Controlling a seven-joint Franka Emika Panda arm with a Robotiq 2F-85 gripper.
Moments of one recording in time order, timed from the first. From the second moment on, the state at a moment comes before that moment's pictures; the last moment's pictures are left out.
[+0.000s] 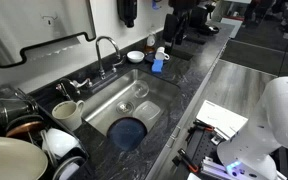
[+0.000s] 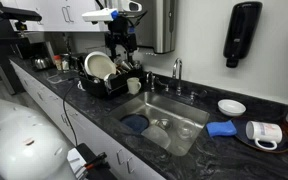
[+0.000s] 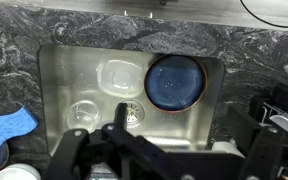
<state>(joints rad) 0.09 -0.60 0.06 -2.24 0.05 1.66 0.02</state>
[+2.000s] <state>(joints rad) 0.21 -0.05 0.00 -2.31 0.26 2.17 -0.57</state>
